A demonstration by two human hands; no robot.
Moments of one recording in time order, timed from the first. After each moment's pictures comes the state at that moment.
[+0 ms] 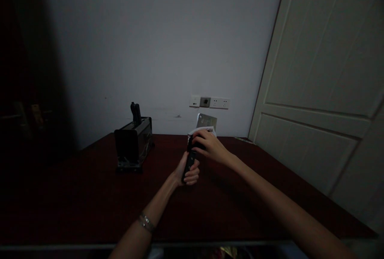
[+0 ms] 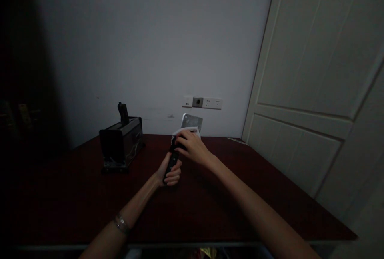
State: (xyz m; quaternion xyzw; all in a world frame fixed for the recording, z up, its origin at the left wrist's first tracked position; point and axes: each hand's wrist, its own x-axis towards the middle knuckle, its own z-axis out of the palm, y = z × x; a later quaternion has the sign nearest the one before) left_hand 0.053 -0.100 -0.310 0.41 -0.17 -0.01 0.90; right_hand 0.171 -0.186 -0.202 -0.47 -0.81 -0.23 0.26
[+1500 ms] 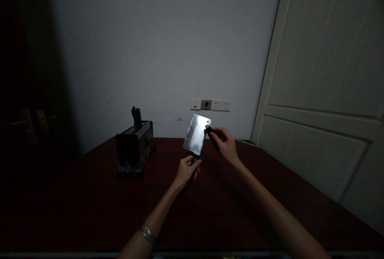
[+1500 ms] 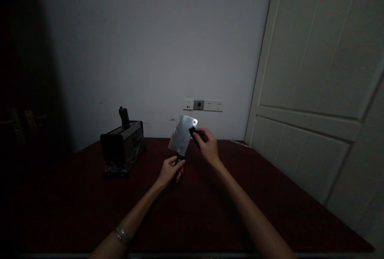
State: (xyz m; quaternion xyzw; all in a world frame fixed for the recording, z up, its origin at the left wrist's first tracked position) left_hand 0.071 -0.103 -0.315 0.67 0.11 0.42 0.61; right_hand 0.200 -0.183 -0.209 -0.49 -0.57 -0.13 0.65
